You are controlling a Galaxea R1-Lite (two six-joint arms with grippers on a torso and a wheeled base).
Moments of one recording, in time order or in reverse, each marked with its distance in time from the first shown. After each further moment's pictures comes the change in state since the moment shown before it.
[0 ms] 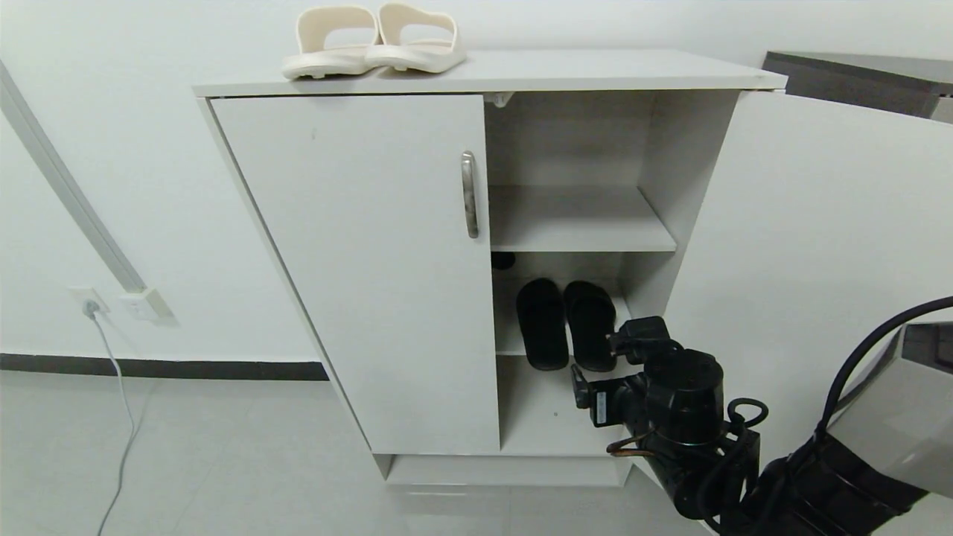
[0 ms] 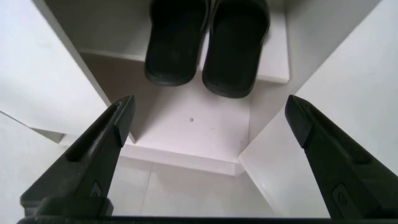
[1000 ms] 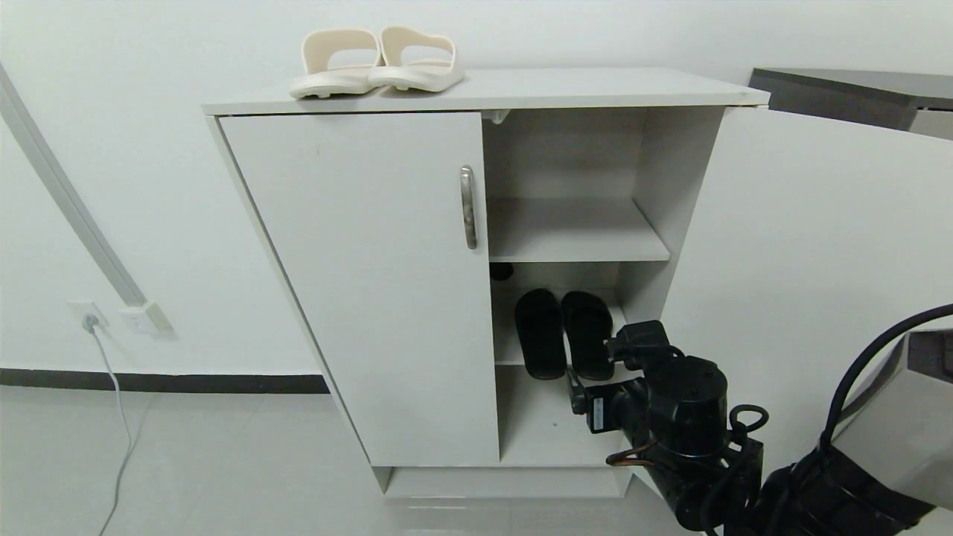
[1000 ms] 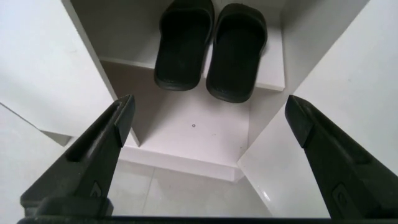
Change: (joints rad) left arm 0.000 0.000 0.000 0.000 -0.002 0.000; right arm 0.019 -0.004 0.024 -0.029 0.000 -0.004
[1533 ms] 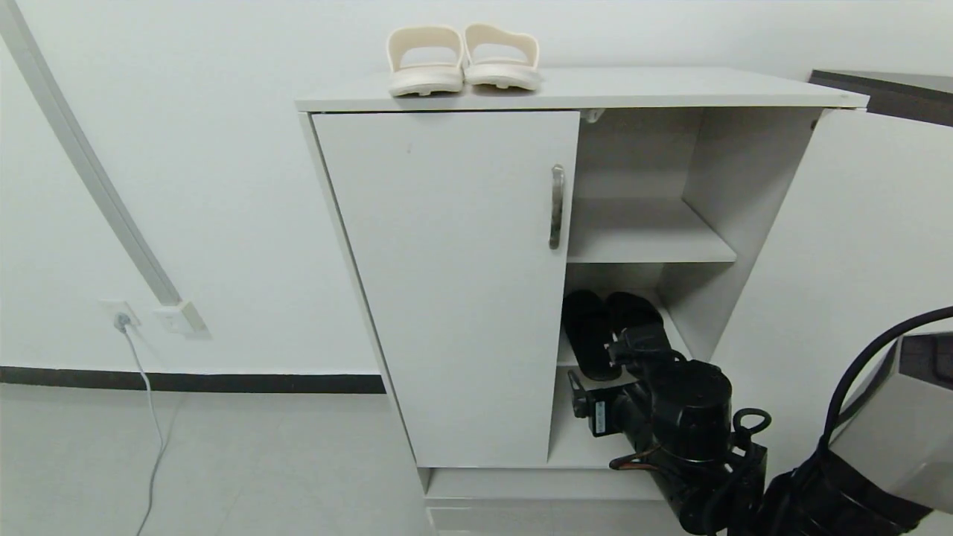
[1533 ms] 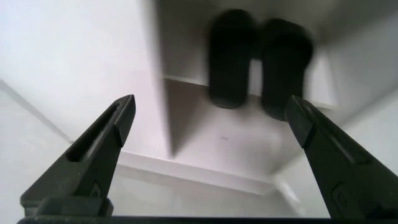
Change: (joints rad) left arm 0.000 0.000 0.000 0.000 0.001 0.000; right arm -0.001 0.000 0.023 -0.041 0.007 -0.015
